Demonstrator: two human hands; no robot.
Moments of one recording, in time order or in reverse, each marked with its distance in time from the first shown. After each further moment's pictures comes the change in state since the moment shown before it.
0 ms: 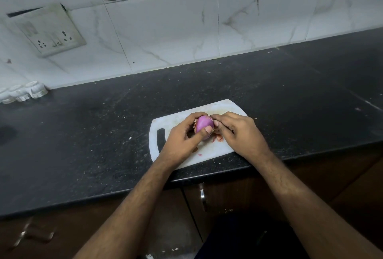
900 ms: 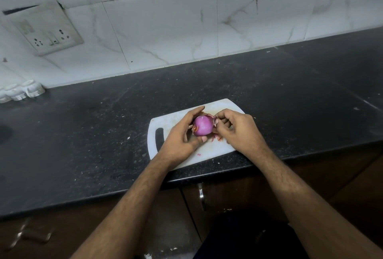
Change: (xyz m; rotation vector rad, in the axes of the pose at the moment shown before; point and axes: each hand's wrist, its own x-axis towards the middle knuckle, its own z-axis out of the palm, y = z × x) left_hand 0.010 -0.022 -0.004 0.044 -0.077 0.068; right_hand 0.008 -0.006 -0.002 0.109 -0.081 0.336
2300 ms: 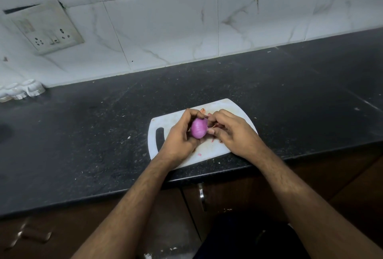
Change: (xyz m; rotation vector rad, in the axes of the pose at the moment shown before) left_hand 0.001 0.004 0.002 -0.084 0.023 0.033; right_hand -0.003 0.004 0.002 -0.067 -0.149 -0.276
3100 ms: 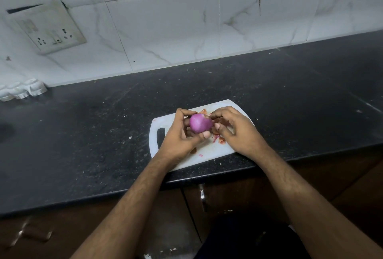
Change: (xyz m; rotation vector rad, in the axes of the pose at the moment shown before) left_hand -0.004 0.004 -0.003 -0.147 0.083 -0.134; right_hand 0.007 0.013 0.001 0.034 0.070 0.055
